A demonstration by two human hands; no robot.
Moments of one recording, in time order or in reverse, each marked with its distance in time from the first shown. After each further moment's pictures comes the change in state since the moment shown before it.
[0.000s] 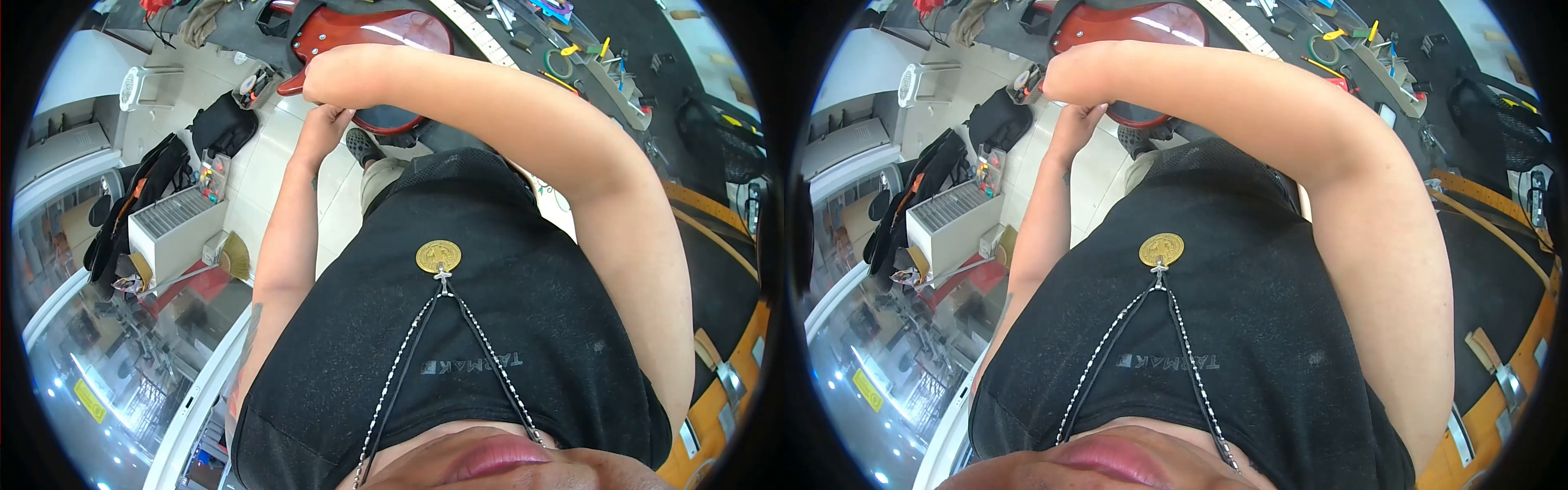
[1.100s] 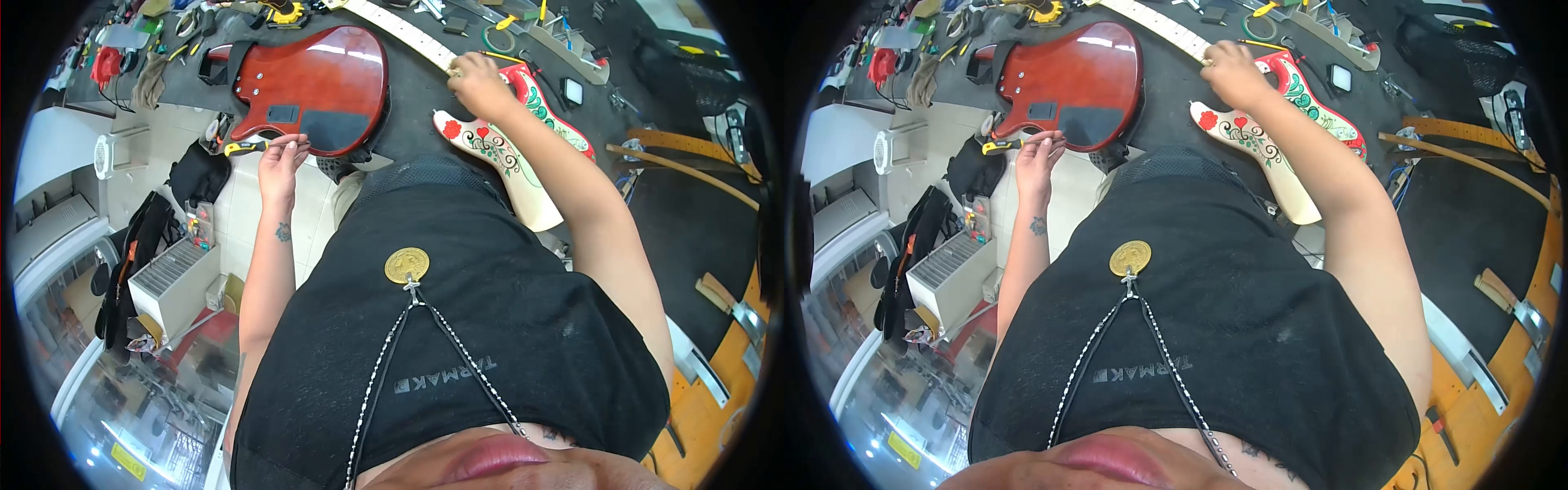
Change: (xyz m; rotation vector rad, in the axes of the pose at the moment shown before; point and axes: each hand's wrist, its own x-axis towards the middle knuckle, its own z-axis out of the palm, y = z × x) left_hand -0.014 0.016 0.012 -0.679 0.083 -0.278; right_hand -0.285 0.038 0.164 0.031 0.218 0.774
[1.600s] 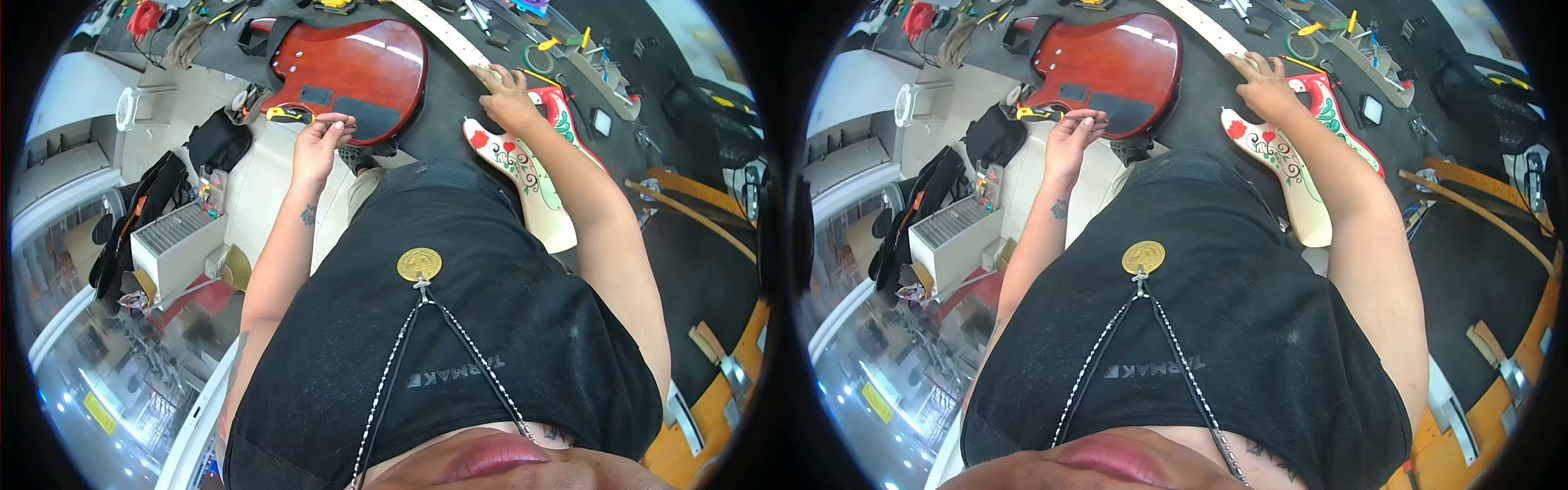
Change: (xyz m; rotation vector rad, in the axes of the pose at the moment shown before) left_hand -0.013 0.015 0.031 0.037 -0.063 0.038; right_hand 0.006 -0.001 0.009 -0.046 -0.192 -0.061
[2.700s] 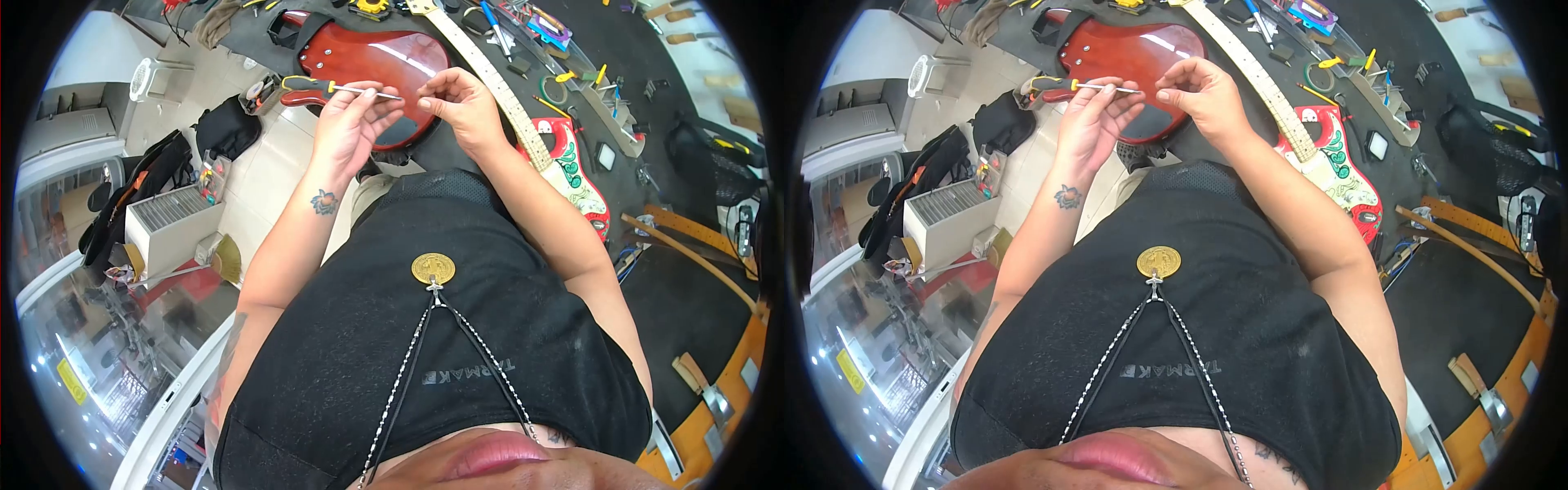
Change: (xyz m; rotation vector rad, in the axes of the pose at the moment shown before) left_hand -0.001 0.070 0.048 -0.602 -0.100 0.049; right_hand 0.060 -0.131 -0.095 1.890 0.373 0.070
